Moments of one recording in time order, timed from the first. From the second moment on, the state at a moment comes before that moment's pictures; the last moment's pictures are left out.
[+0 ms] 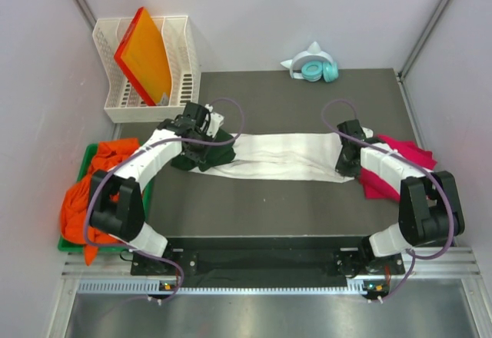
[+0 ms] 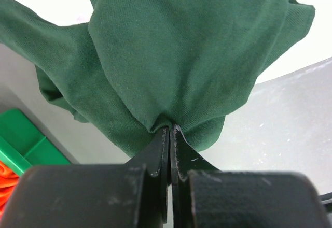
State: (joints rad) left arm -0.34 1.55 1.17 -0.73 0.00 0.16; right arm 0.22 1.47 0.86 -0.59 0.25 0.56
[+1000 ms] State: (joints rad) left arm -0.34 1.51 1.09 -0.73 0.03 0.20; right arm 0.08 1.51 0.90 -0.57 0.29 0.54
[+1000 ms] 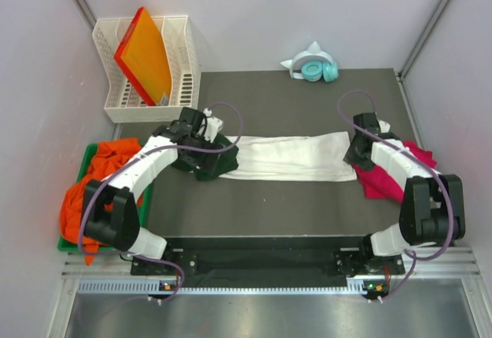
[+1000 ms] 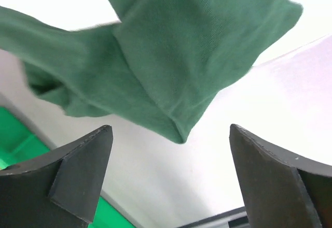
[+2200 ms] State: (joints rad) left arm -0.56 1.81 1.37 -0.50 -0.05 0.15; right arm 0.25 1.48 1.03 -0.45 0.13 0.47
